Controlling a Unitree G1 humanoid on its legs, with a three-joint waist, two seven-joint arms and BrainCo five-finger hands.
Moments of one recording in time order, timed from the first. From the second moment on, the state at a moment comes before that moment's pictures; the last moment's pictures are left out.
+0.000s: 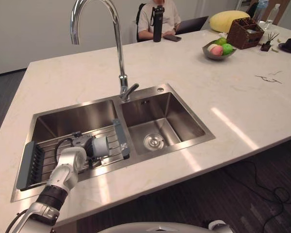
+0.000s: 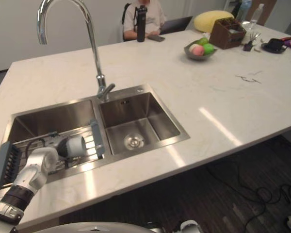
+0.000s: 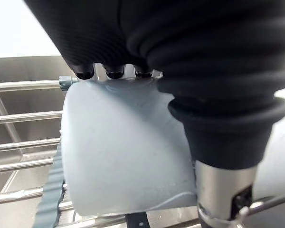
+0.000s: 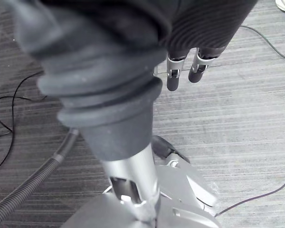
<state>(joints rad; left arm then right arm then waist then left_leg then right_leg) -0.20 0.45 -0.26 0.33 0.95 0.21 -0.27 0.09 -0.21 -0.08 0.84 -0.41 0.43 0.15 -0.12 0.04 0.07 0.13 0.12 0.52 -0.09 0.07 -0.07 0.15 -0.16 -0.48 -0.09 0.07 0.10</state>
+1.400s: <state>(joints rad) 0.18 0.03 0.13 -0.38 -0.45 -0.37 0.22 0.19 -0.10 -0.18 0.85 0.02 0.19 -0.02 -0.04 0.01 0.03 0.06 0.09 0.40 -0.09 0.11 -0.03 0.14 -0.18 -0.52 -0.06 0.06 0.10</state>
